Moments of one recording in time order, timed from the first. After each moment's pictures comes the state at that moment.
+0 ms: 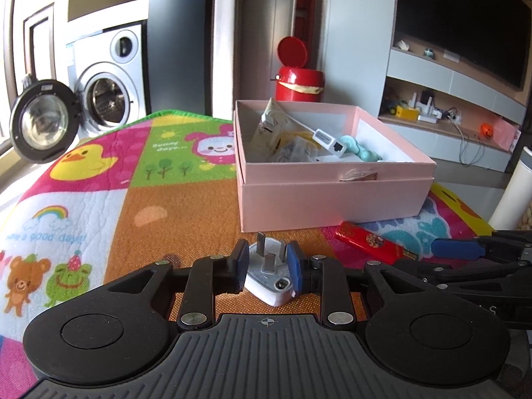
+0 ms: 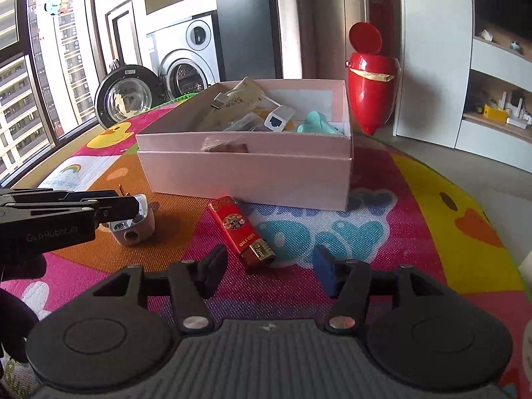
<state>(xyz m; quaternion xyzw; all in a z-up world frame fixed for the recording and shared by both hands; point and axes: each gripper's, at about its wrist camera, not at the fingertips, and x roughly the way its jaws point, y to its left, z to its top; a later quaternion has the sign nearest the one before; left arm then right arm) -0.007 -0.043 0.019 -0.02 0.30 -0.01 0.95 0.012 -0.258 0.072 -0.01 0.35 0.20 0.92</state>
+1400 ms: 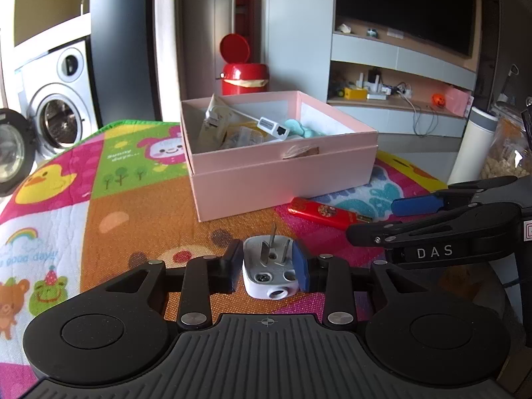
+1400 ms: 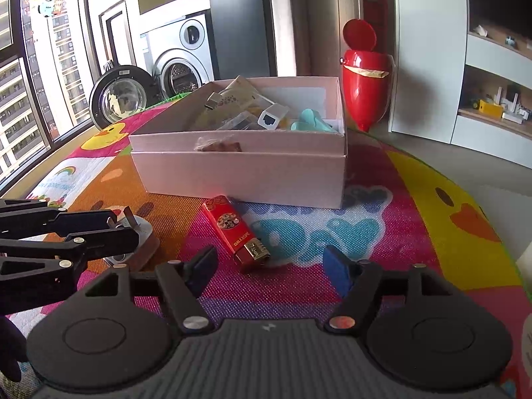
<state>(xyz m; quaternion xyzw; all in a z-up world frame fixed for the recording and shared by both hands) -0.030 -0.054 0.016 0.04 0.30 -0.11 0.95 0.014 -0.259 0.070 -0.01 0.35 0.19 0.92</state>
